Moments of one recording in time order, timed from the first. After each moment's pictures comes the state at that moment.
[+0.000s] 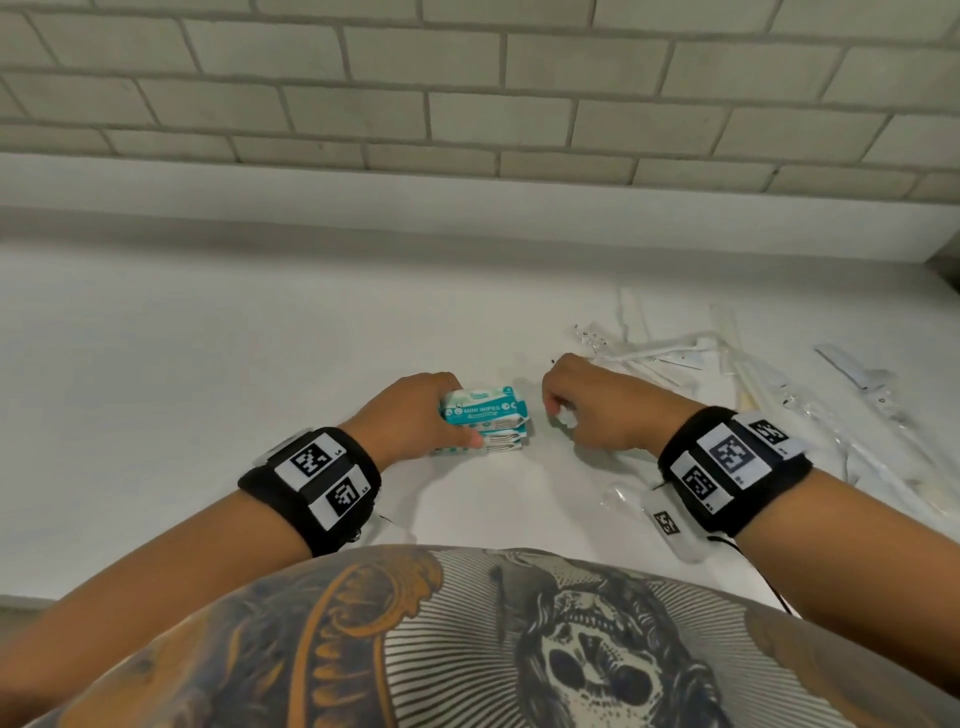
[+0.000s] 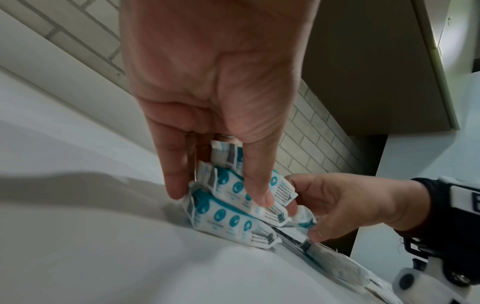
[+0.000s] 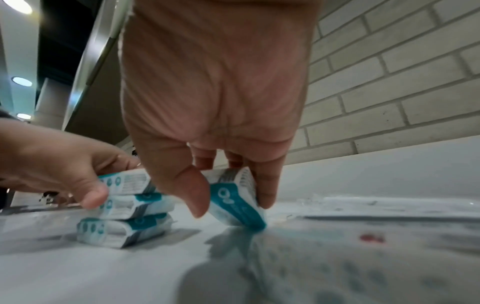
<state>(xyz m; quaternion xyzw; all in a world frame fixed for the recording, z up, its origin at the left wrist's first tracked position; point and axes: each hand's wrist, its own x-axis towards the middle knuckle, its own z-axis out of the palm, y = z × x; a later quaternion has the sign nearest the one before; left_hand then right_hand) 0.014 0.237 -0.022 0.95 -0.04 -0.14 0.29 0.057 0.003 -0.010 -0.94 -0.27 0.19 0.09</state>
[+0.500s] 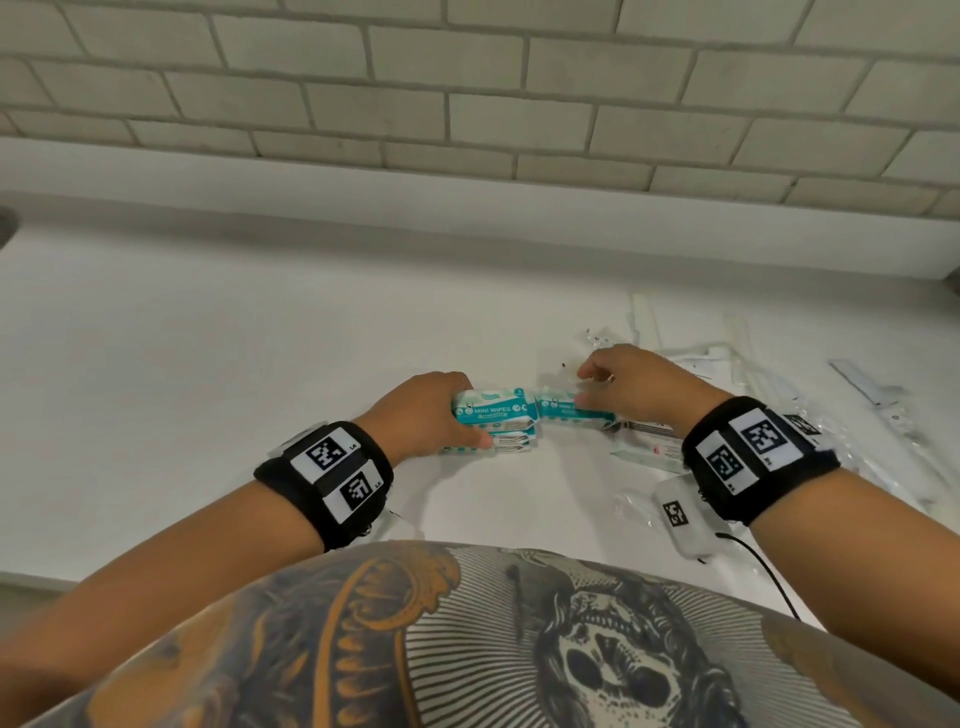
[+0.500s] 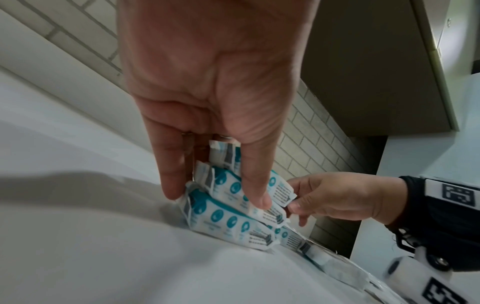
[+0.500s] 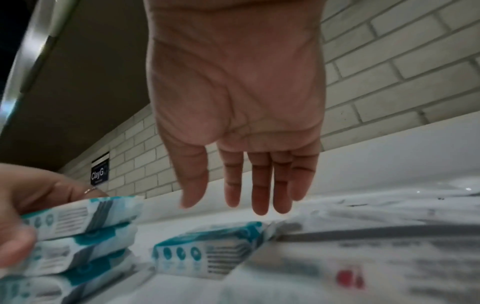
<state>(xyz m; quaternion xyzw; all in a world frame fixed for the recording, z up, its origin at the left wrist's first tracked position) 0.018 0.237 -0.024 0.95 -0.03 -0.15 0.27 0.077 -0.010 0.001 -0.96 -0.12 0.18 0.16</state>
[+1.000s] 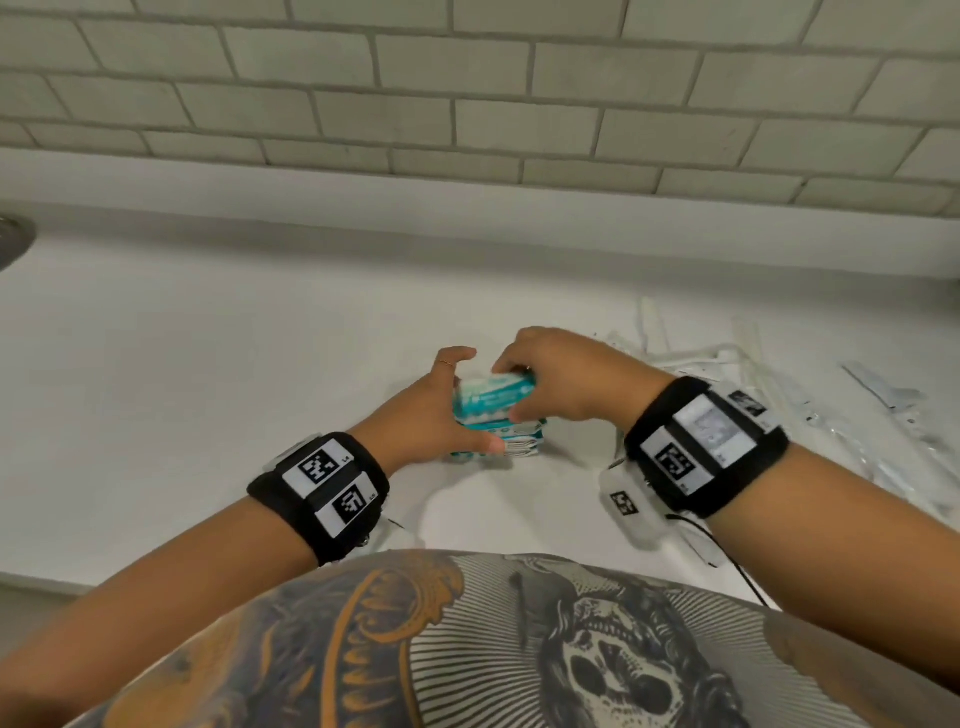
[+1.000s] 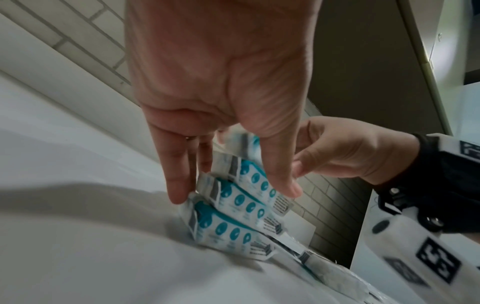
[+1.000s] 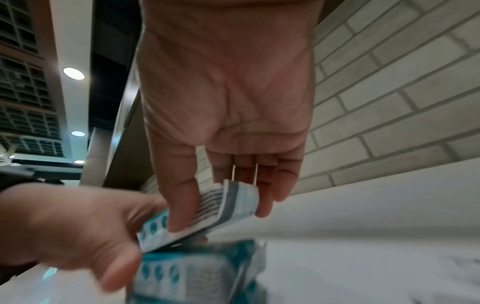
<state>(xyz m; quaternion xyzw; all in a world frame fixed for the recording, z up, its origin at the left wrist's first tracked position) 0.010 0.243 -0.020 0.90 -0.02 -0.13 0.41 0.060 0.065 0.036 -0.93 -0.33 0.13 0.09</state>
